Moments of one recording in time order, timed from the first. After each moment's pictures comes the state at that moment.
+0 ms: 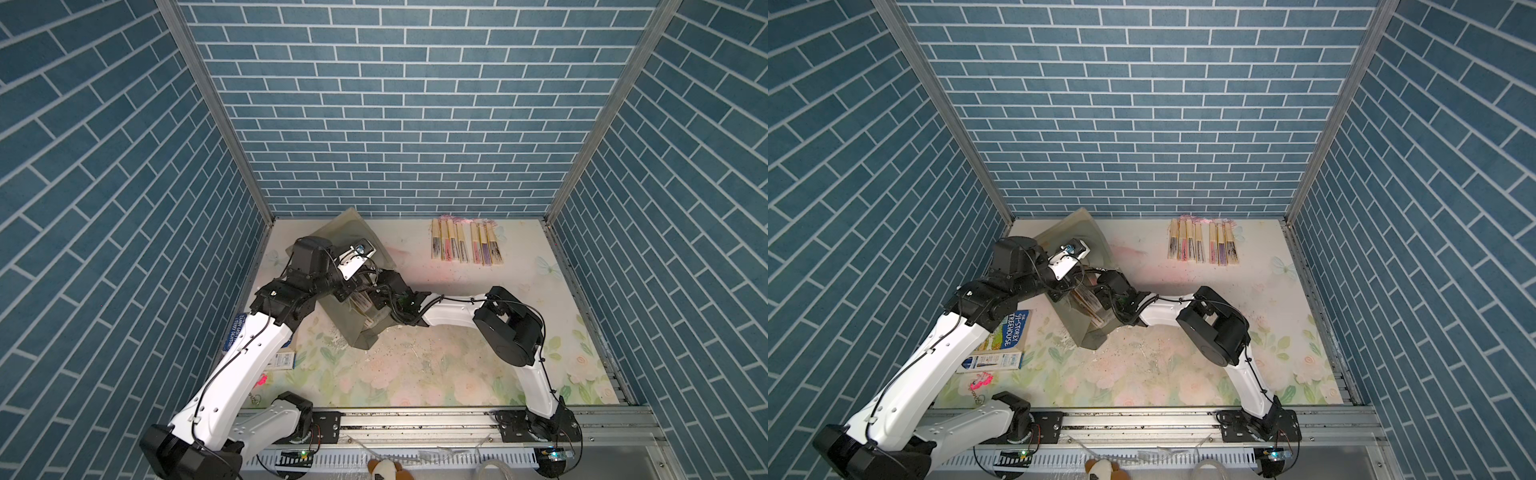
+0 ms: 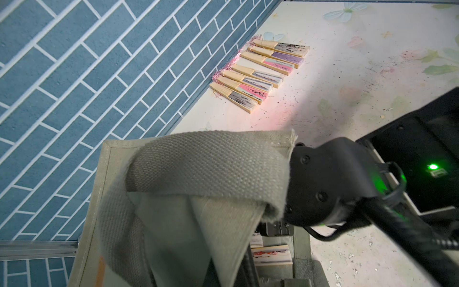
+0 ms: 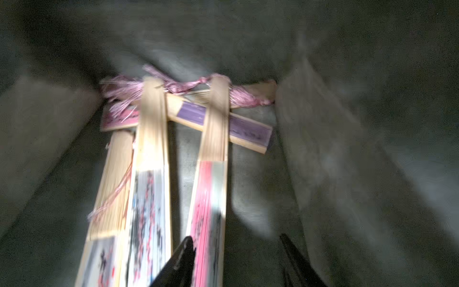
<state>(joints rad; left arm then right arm) -0.41 1.08 1.17 -0.68 0.14 0.51 1.00 2.14 1.39 0.21 0.27 0.08</state>
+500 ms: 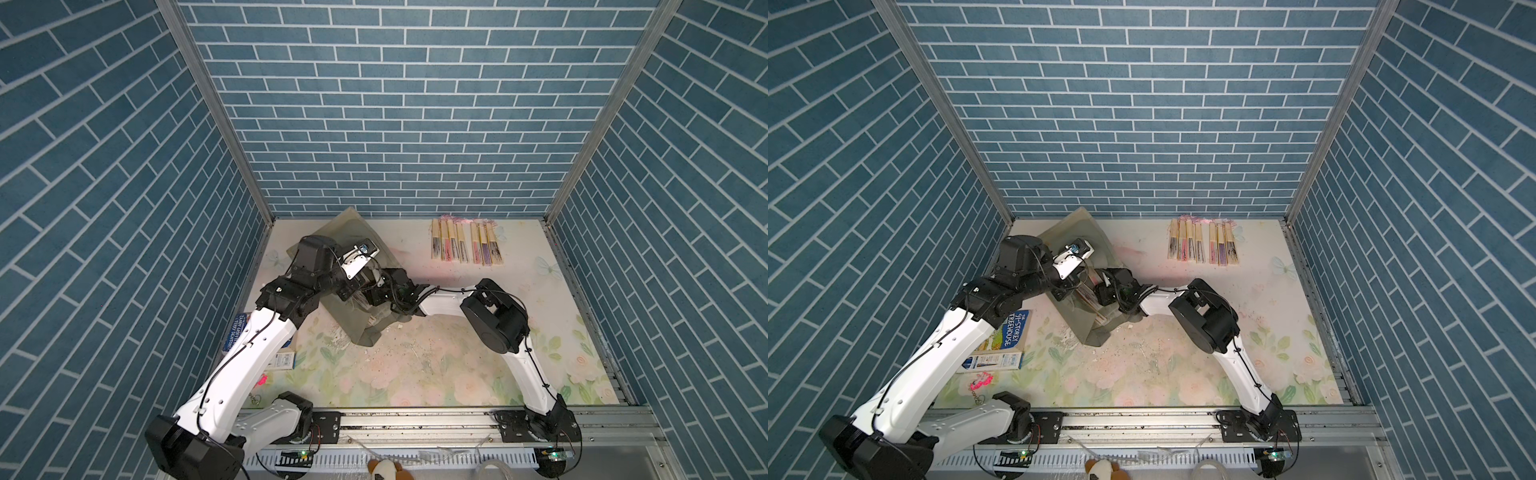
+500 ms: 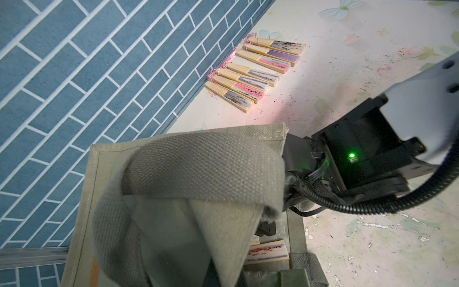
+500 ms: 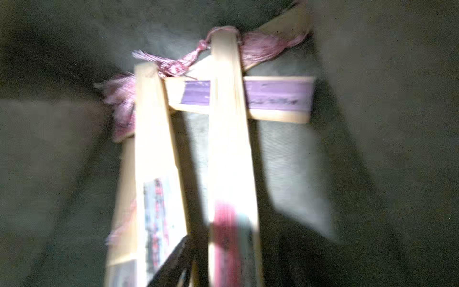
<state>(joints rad) -0.41 1.11 1.17 -0.67 0.16 0.51 0.91 2.28 1.48 0.22 -0.10 0.40</state>
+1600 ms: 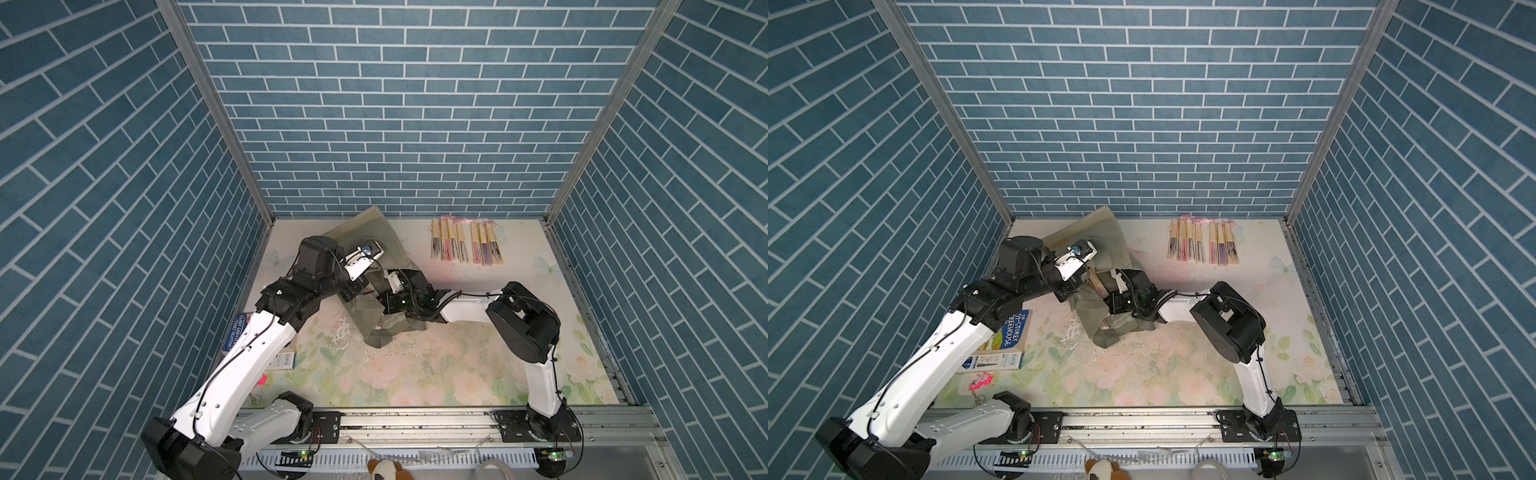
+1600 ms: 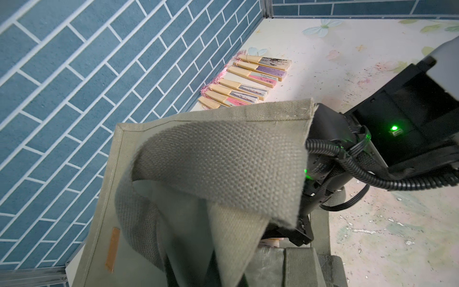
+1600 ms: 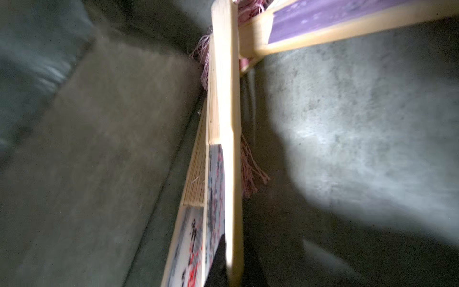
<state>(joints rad) -0.44 1.09 1.17 -0.64 0.17 0.51 0.89 2.04 1.19 0.24 -0.33 0.60</state>
